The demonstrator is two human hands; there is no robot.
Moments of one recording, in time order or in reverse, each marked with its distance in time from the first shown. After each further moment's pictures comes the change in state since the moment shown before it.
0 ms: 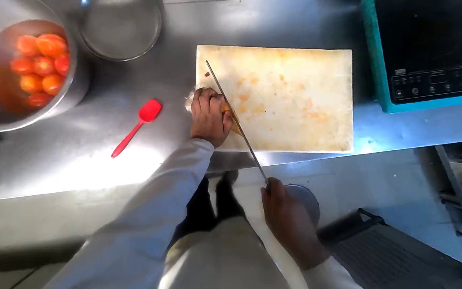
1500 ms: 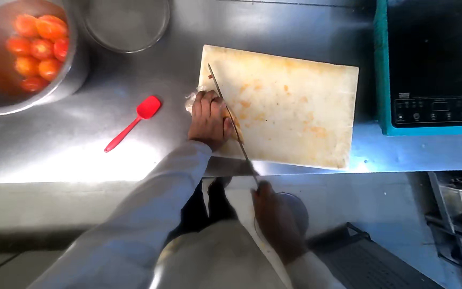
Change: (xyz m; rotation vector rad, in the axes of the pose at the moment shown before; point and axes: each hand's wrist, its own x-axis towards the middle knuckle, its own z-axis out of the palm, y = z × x) left_hand 0.000 0.001 0.004 0.053 0.012 0.003; right_hand 0.026 0.013 0.010 0.068 -0.288 0.098
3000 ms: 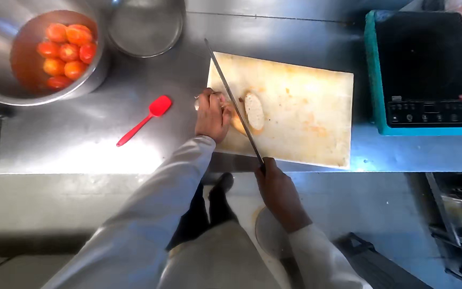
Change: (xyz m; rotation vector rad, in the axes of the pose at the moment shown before) left_hand 0.004 -0.008 -0.007 -0.274 0.017 -0.214; right_hand 0.033 -0.020 -0.027 0.075 0.230 -0.157
